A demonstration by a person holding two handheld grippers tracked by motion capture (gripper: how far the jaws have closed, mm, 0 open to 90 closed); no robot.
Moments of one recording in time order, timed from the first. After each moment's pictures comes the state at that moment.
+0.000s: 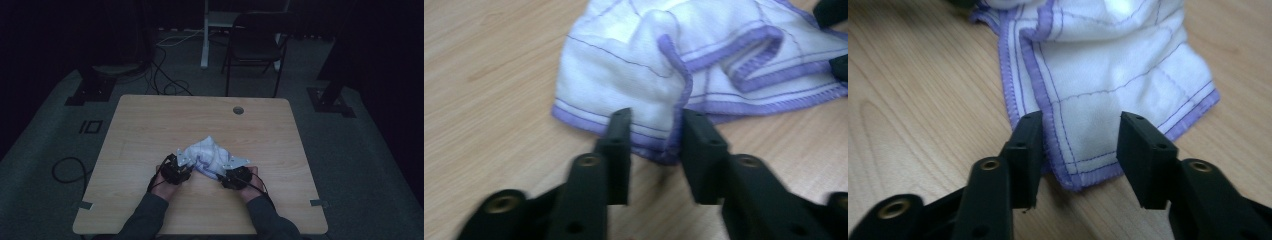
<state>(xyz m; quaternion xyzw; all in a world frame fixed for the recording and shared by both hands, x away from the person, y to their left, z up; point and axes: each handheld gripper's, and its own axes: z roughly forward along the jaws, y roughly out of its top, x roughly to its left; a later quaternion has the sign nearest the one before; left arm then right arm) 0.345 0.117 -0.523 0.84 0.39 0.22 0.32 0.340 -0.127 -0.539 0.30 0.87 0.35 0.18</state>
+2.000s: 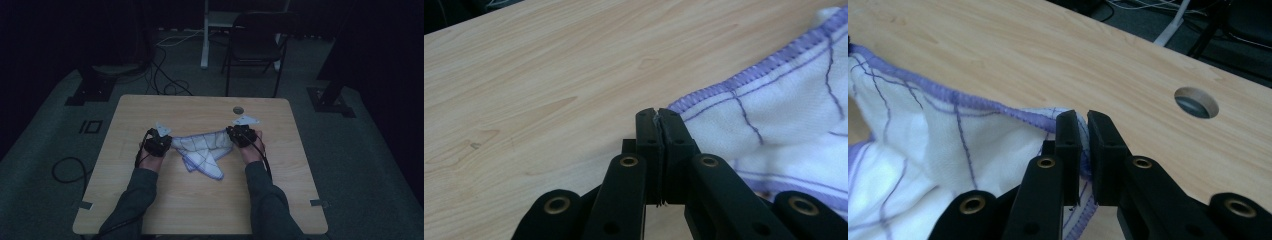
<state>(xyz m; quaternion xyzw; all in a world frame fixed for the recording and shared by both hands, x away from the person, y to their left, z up) 0.417 0.170 -0.496 0.78 0.46 0.27 0.31 0.447 -0.141 -0.479 0.40 0.78 0.41 0.25</state>
